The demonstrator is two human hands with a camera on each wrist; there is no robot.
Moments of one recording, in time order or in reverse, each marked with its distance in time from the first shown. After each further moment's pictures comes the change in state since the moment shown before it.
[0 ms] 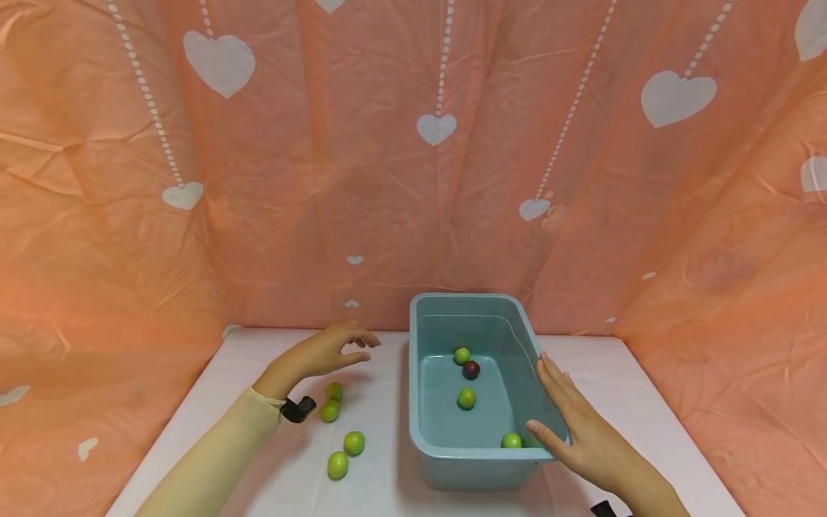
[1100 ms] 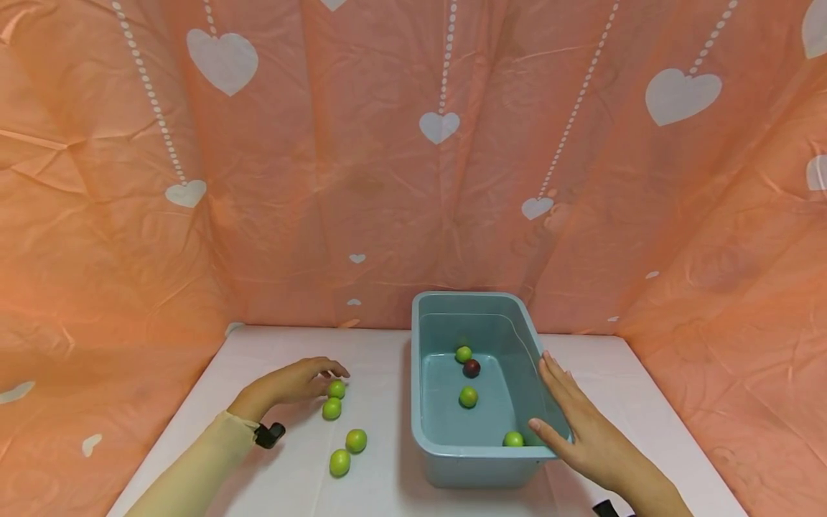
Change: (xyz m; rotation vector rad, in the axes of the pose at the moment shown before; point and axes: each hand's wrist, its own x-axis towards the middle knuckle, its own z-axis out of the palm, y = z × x) left_hand -0.063 -0.050 0.027 -0.107 -0.140 -0.153; right_hand -0.001 0.000 0.001 -0.001 0.037 -0.036
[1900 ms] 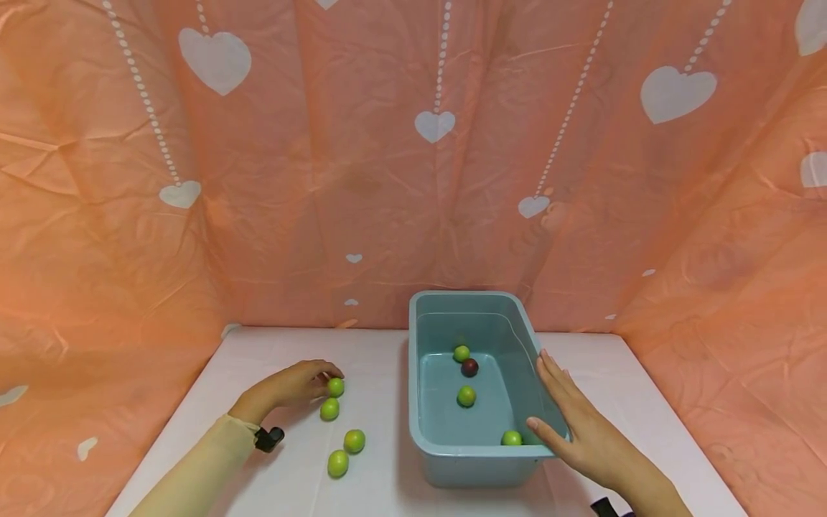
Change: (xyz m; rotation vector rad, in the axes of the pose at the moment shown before) left_hand 0.006 -0.014 0.010 0.006 0.029 -0.028; right_hand 0.000 0.001 -0.002 0.017 -0.047 0.059
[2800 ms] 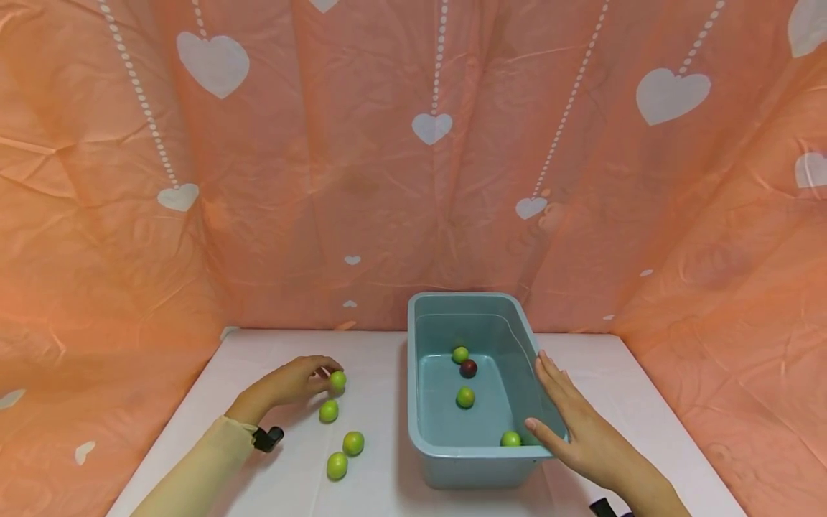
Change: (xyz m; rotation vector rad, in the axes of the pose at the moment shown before) left_hand 0.001 0.009 -0.006 0.023 0.066 -0.050; right_hand 0.002 -0.001 -0.001 0.002 -0.015 0.033
